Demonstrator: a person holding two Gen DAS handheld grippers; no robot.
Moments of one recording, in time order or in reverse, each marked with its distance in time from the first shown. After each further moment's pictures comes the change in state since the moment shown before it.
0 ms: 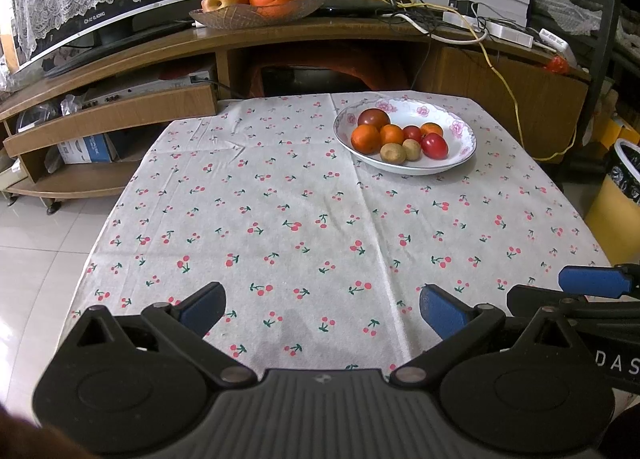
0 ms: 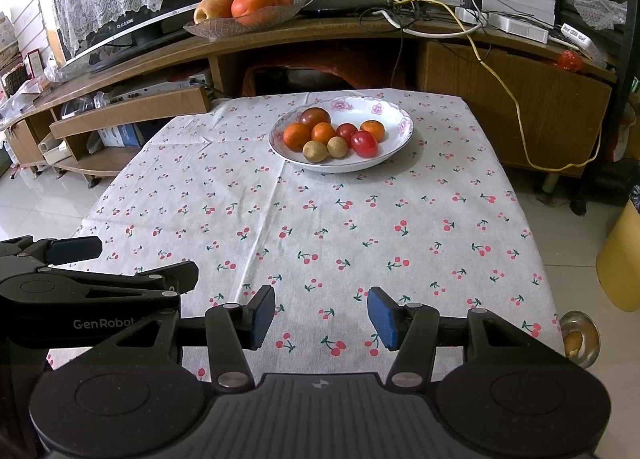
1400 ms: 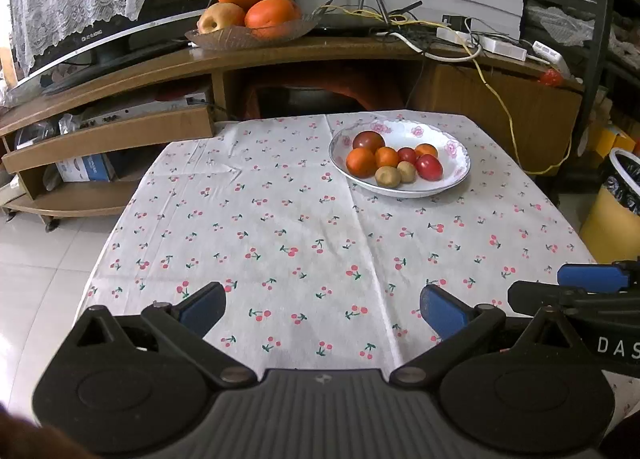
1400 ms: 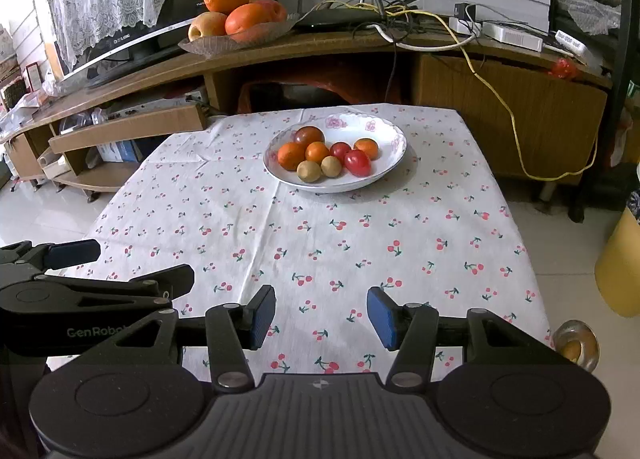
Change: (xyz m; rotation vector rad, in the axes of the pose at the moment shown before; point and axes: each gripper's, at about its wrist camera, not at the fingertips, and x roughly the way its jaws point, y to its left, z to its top) left arm -0.004 -0.003 0.008 0.011 -0.052 -0.005; right arm -0.003 -0.007 0.009 0.014 -0.033 0.003
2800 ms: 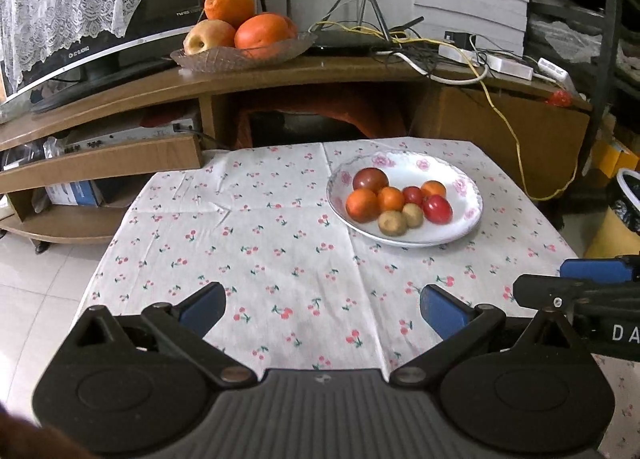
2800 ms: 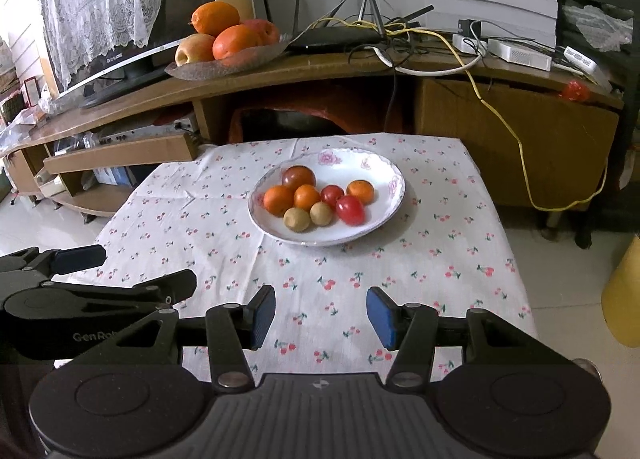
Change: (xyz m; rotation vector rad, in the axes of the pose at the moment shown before) left arm 0.033 0.002 0.037 0.007 -0.049 -0.017; right arm 0.027 -0.018 0.041 -0.007 -0.042 0.018
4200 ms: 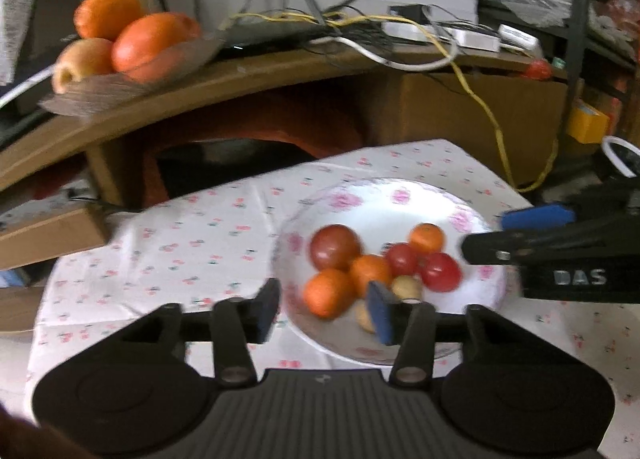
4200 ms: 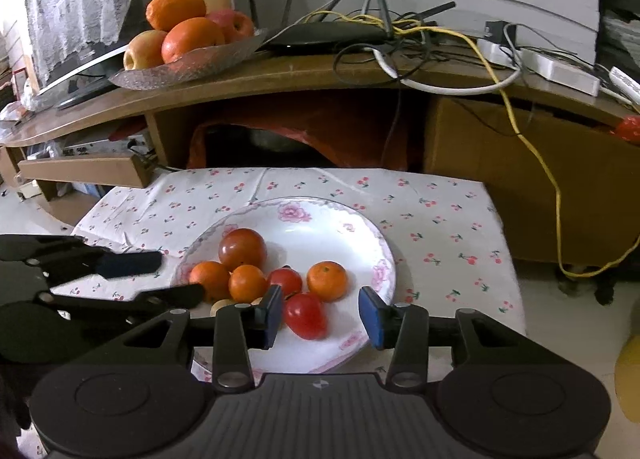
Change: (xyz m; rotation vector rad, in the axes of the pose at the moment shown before) left arm 0.120 -0.017 0.074 0.177 0.014 -0.125; right arm 0.111 -0.045 0.078 -0.058 0.004 0.017
